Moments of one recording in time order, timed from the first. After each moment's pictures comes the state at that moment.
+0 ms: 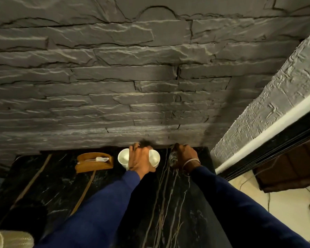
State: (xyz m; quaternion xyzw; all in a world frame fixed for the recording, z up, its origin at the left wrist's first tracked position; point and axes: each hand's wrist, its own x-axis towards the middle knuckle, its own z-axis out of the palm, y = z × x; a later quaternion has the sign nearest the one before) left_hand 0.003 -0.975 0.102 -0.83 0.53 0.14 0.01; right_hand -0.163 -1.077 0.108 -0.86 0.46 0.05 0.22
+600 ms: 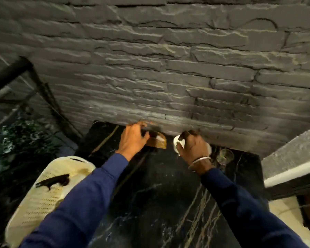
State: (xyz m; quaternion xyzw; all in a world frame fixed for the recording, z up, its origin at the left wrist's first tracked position) left_hand 0.130 -0.789 0.203 -0.89 0.37 0.05 -0.25; right_hand -0.053 -0.925 0.196 -0.91 0.32 -0.17 0.19
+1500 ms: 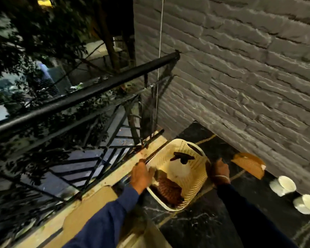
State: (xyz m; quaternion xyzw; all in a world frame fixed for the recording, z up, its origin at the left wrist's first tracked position) left_hand 0.169 -0.348 0.168 -0.93 -0.04 0.17 -0.33; right_hand 0.126 -0.627 0.175 -0.90 0.37 0.07 0.22
